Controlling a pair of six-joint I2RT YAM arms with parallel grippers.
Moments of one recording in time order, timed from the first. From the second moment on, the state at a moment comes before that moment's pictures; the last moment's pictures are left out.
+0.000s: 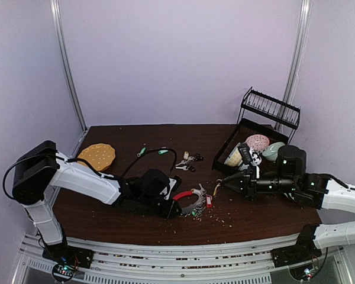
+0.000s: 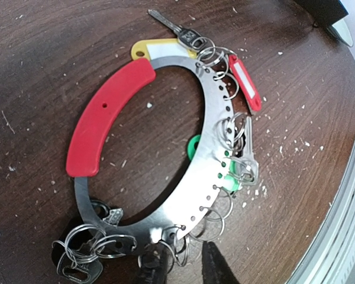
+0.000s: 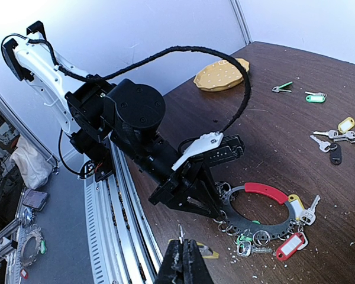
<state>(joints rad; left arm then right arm) -1.07 1.78 0.89 0.05 0.09 -0.55 0.80 0.89 0.55 0.05 -0.44 0.30</state>
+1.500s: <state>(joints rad) -1.12 1.82 0.97 -0.05 0.06 -0.50 0.80 0.87 0.55 0.04 -0.44 0.31</state>
